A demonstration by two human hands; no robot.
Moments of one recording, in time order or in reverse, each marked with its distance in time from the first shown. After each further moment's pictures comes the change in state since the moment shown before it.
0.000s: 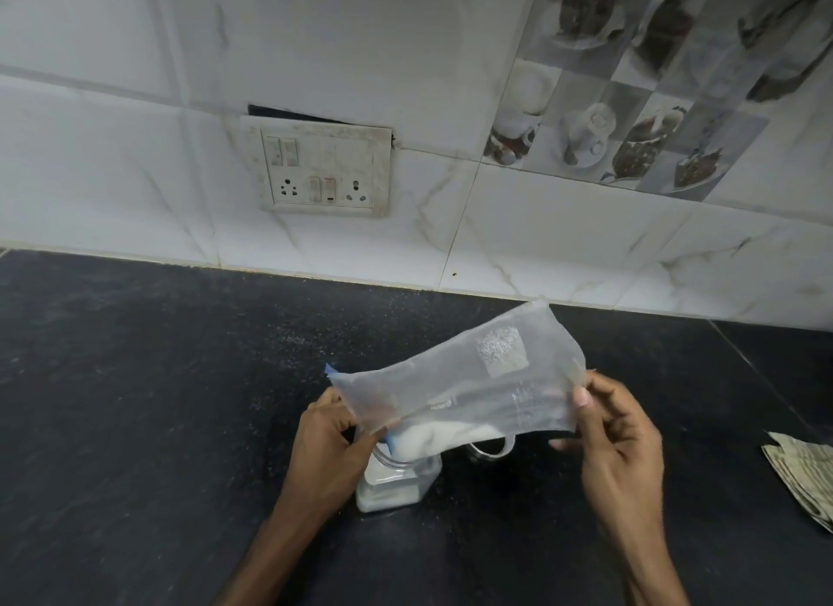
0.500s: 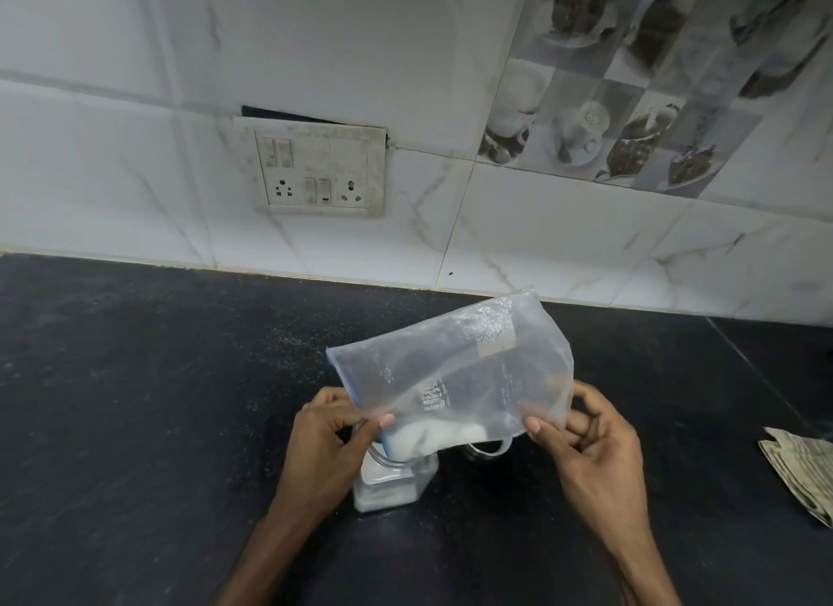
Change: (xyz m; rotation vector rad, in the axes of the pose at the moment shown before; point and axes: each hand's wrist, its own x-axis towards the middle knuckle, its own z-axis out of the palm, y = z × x) left_hand 0.000 0.004 -0.001 0.035 -0.021 0.060; right_hand -0.004 0.004 0.001 -0.010 -0.133 0.109
